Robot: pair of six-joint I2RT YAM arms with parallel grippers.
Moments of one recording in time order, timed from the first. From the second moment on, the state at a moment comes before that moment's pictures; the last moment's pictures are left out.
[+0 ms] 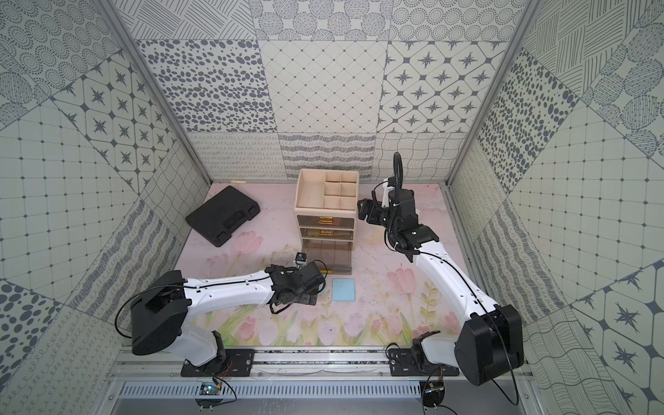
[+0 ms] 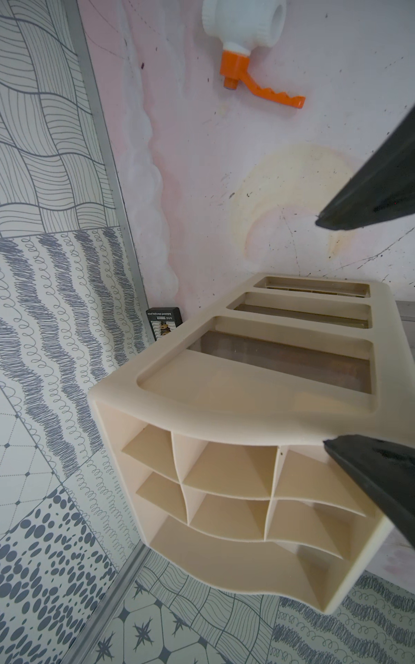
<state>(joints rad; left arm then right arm) -1.06 1.55 0.92 -0.71 -0.36 -0.84 0.34 1.30 1.08 -0.21 -0.06 0.45</state>
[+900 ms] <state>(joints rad) -1.11 1.76 1.06 -0.65 -0.36 -0.94 0.34 1.30 1.07 -0.21 -0.06 0.43</state>
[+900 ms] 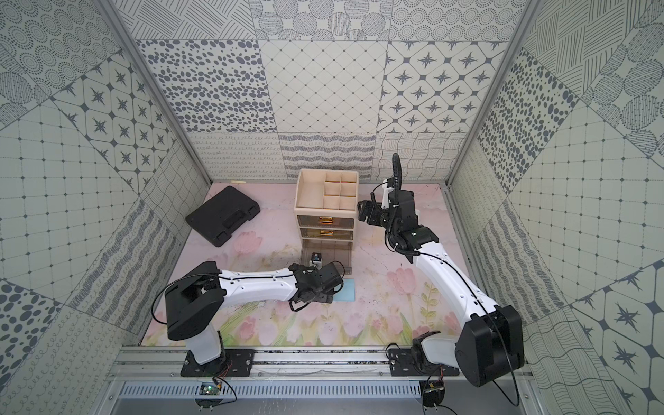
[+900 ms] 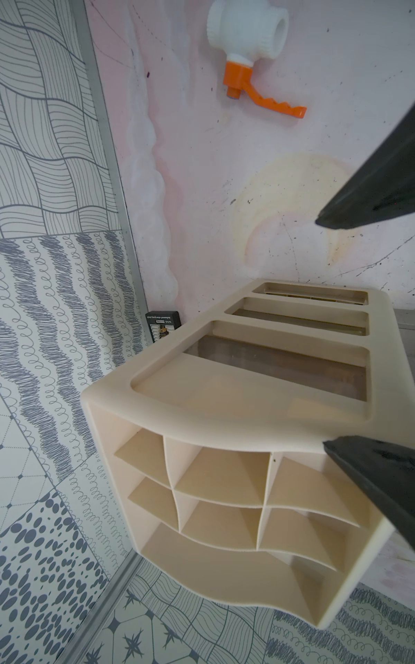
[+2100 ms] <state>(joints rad) -1.06 1.76 0.98 -0.50 -0.35 -0.91 0.34 1.30 1.07 -0.21 -0.06 0.44</state>
